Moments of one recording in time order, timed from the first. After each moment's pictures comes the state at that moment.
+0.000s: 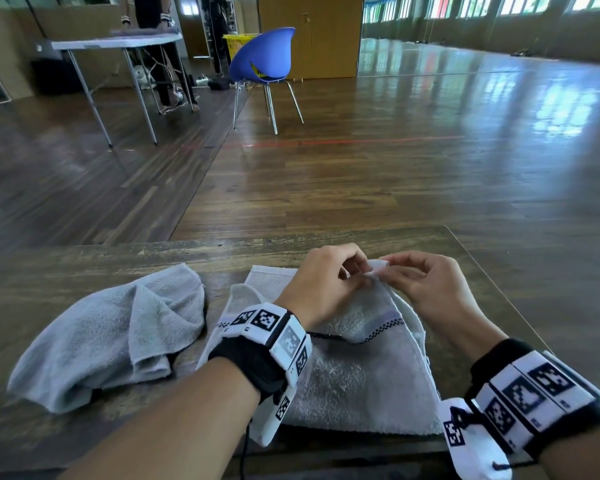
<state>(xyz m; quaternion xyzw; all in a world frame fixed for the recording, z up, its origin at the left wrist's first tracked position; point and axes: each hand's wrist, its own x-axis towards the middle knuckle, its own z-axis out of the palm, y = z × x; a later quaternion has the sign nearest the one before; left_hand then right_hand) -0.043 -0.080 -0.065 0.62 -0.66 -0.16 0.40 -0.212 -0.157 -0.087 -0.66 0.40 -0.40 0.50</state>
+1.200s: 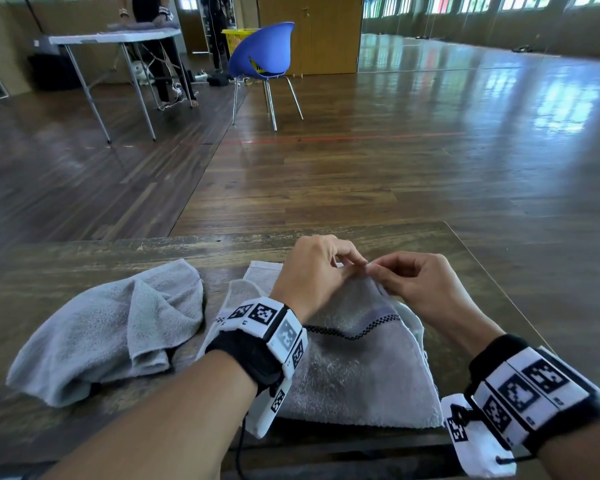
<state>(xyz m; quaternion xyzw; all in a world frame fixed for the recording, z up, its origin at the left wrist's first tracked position) -0.035 -0.080 -0.067 0.62 -0.64 -0.11 0.44 -0.212 -0.151 -0.082 -0.72 0.36 -0.35 0.48</state>
